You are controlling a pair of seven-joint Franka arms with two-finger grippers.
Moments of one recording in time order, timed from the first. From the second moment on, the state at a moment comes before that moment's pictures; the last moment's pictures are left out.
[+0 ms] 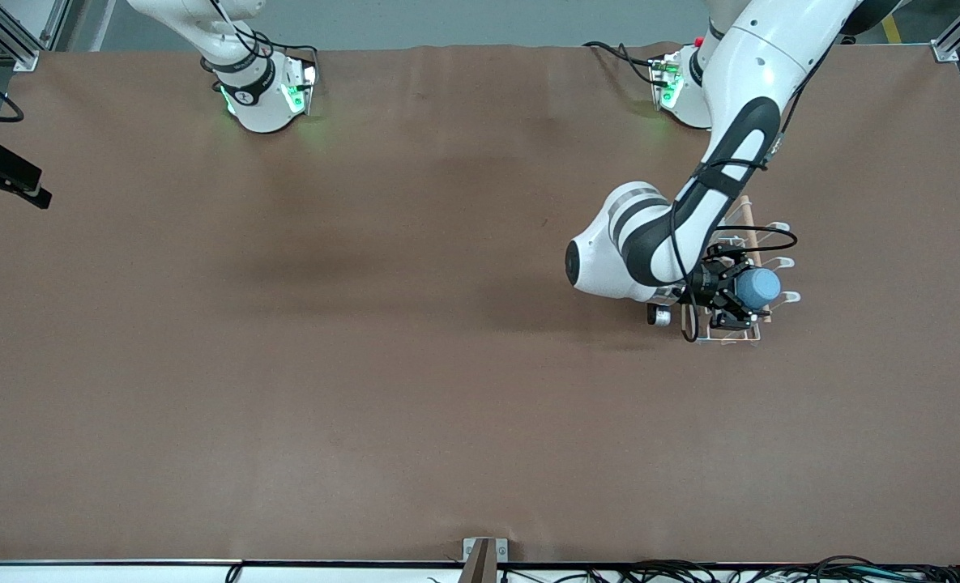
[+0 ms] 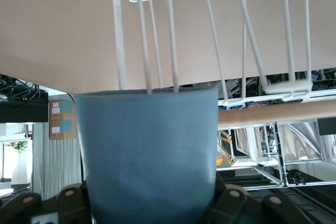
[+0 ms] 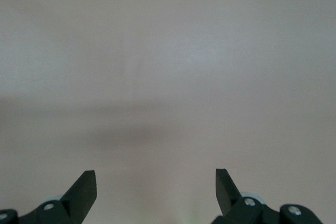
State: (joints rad) left arm -0.20 0.61 -0.41 -1.76 1.18 1.29 0.70; right arm -0.05 0.00 -0.01 -1.45 -0.01 1.46 -0.03
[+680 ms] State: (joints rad) left arm -0.20 0.61 -0.41 -1.74 1.18 1.29 0.57; right arm -0.05 0.00 -0.01 -1.46 -0.01 1.46 -0.03
